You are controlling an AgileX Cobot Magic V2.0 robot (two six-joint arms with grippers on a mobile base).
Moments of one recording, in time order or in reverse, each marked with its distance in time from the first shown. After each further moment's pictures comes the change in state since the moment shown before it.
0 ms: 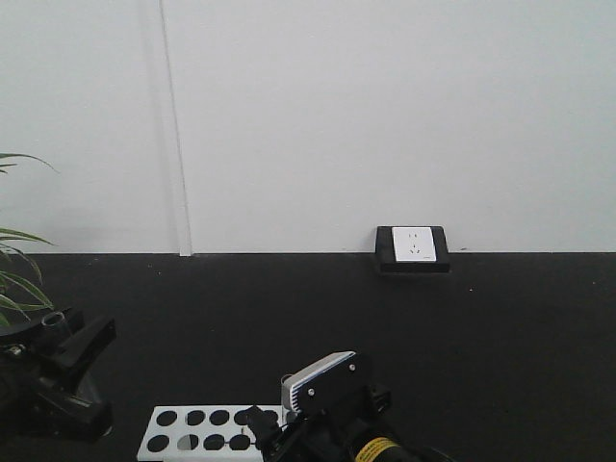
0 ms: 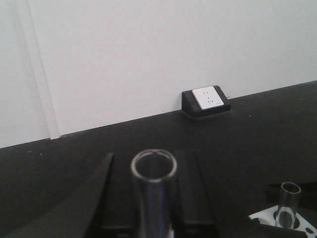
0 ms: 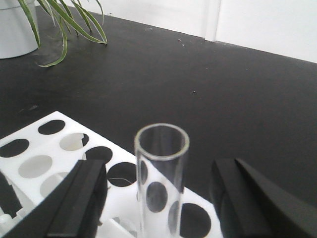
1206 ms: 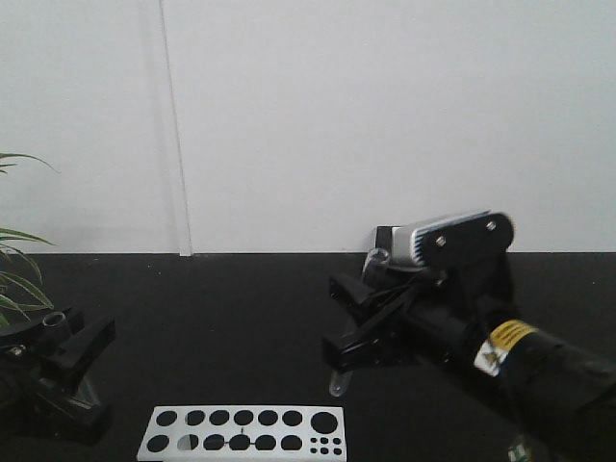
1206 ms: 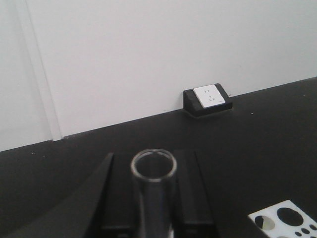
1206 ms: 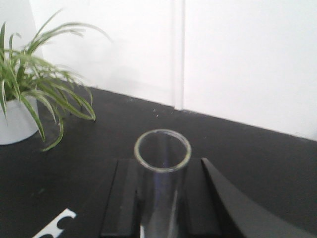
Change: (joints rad) left arm 0.000 0.000 0.000 0.000 0.001 0.023; right arm -0.085 -0.529 -0.070 0.088 0.468 -0.054
